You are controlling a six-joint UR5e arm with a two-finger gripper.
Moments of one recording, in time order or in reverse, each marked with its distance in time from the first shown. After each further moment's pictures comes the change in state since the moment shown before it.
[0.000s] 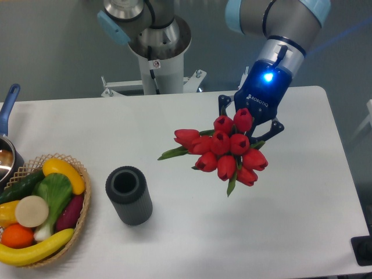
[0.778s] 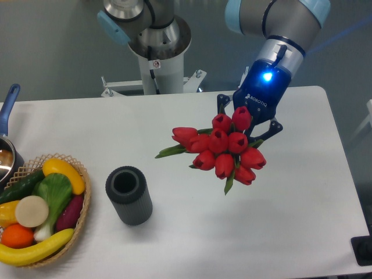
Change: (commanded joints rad) arm -0.006 -0.009 0.002 0.014 -0.049 -0.002
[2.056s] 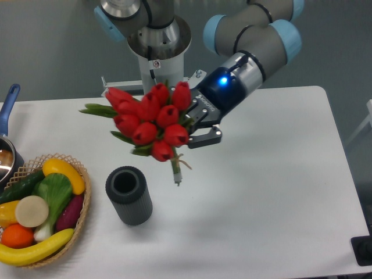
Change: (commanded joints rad) arm -0.156 -0.018 -0.052 0.051 -0.356 0.086
